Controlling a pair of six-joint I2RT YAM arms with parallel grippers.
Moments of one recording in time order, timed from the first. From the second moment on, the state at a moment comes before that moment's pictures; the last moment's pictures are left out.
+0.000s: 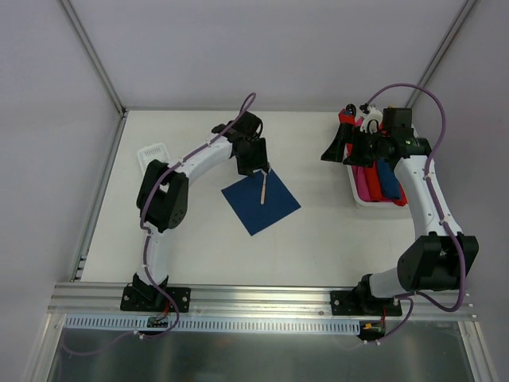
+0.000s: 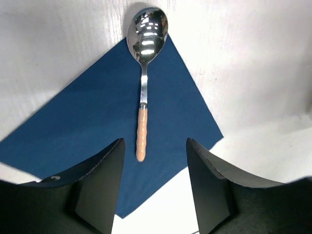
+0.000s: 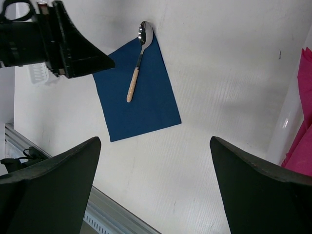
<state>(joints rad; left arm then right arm) -0.56 2.12 1.78 -0.72 0.14 -0.66 0.03 1.44 1.38 -0.78 -0.54 0.17</state>
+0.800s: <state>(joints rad) 0.10 1.90 1.57 -0.80 0.05 -0.47 0.04 1.48 1.38 -0.78 -0.56 0.17</state>
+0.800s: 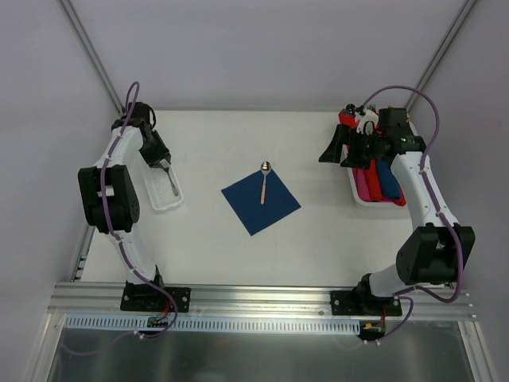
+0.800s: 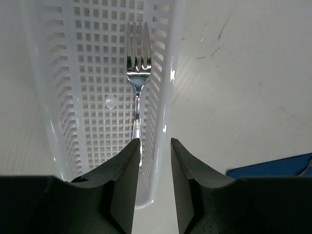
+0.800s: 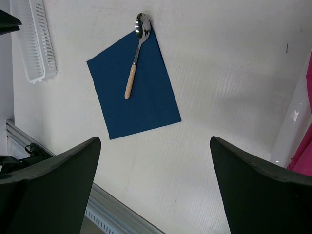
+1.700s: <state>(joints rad) 0.10 2.13 1.63 -0.80 0.04 -0.45 0.04 1.52 1.40 -0.80 -0.54 0.16</state>
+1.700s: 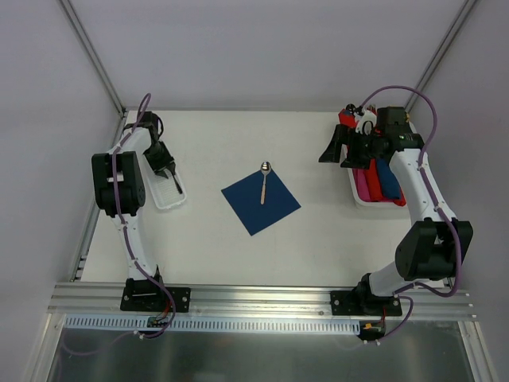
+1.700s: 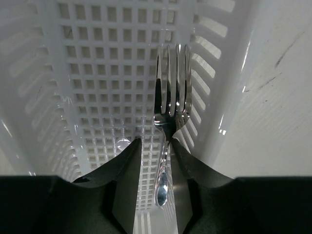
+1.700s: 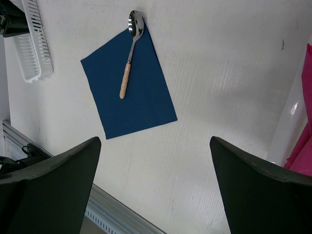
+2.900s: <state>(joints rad) 0.11 1.85 1.65 -0.83 0.28 -0.47 0.20 1.56 1.53 -0.81 -0.51 0.05</state>
